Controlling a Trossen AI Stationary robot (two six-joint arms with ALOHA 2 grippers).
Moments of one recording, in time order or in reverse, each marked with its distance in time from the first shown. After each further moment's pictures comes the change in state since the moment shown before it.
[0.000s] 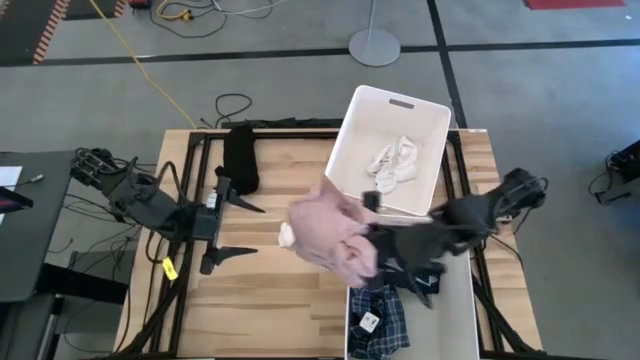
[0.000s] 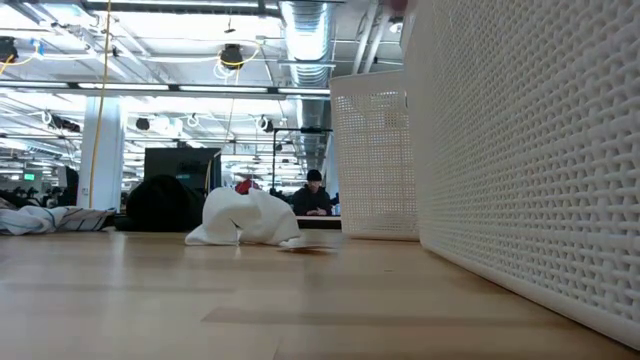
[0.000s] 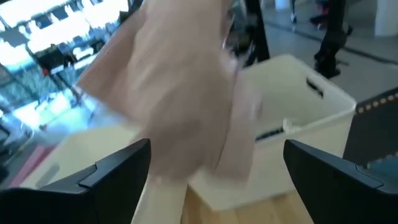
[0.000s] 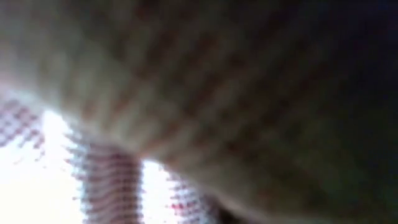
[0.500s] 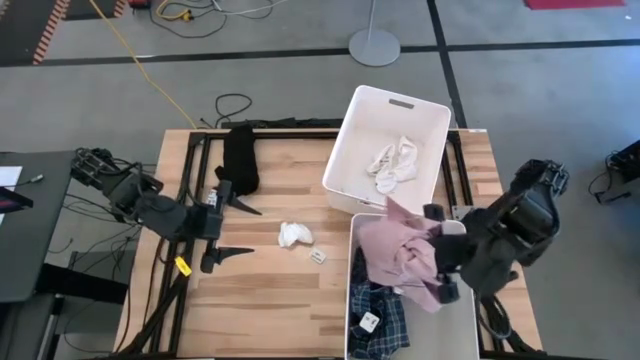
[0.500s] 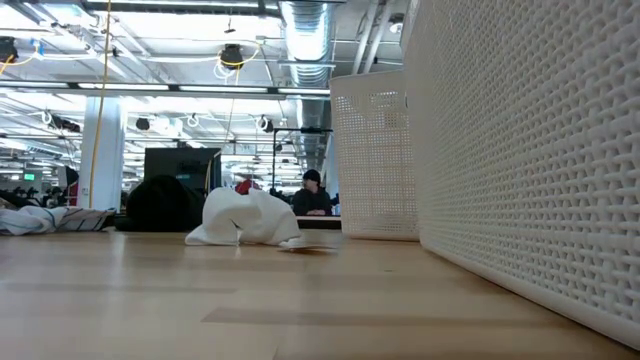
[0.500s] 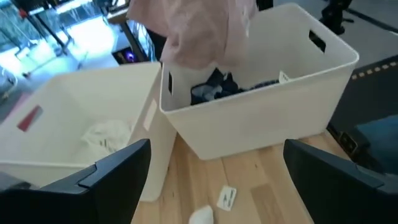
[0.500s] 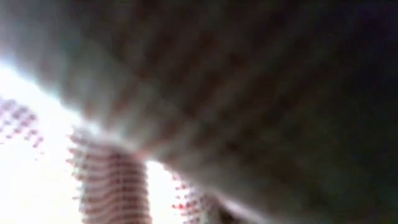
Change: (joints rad) left arm 0.000 0.000 -0.004 -0.220 -0.013 -0.174; right arm 0.260 -0.165 0.000 -0.625 -0.022 0.583
